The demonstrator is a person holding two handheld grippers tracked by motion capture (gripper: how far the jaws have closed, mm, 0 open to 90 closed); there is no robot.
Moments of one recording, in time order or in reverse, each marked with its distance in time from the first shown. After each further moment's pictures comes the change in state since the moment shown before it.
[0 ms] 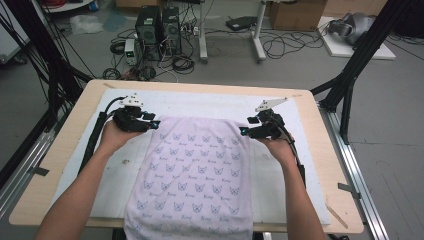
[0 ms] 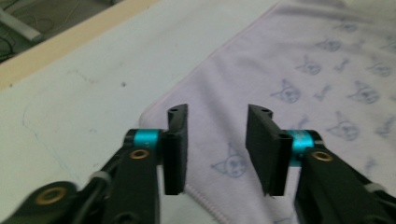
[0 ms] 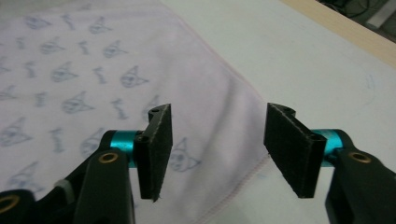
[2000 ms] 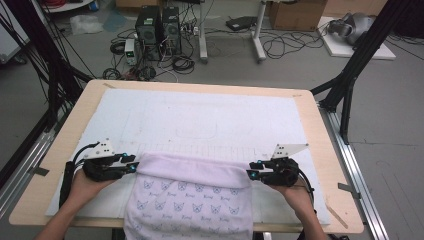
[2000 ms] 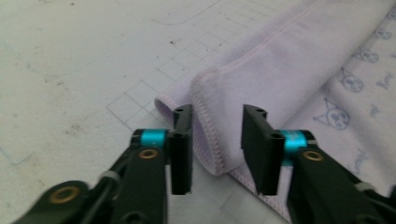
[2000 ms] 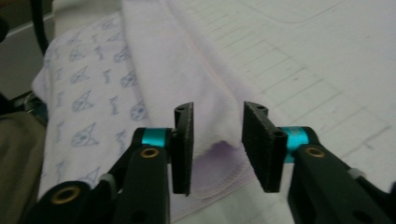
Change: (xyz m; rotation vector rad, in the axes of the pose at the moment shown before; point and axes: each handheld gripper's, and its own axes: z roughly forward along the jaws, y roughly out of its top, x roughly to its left) left arm -0.077 -0.091 -0.079 -0.063 -0.047 -0.002; right arm 0.080 -0.090 -0.060 -0.097 0.244 0.071
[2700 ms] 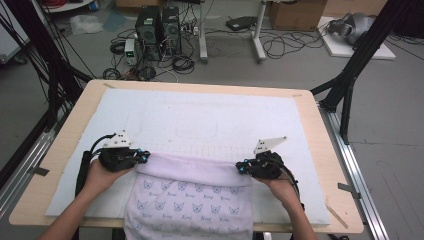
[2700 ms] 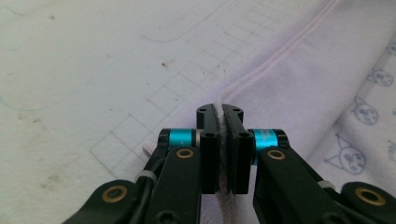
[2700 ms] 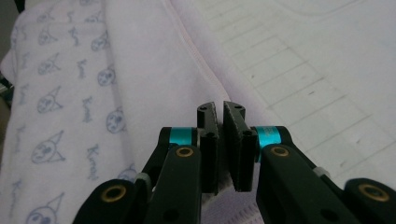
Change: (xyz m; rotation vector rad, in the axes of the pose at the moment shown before) left arm -0.002 0.023 0.022 0.020 -0.005 0.028; right arm 0.000 0.020 0.038 0.104 0.001 -0.062
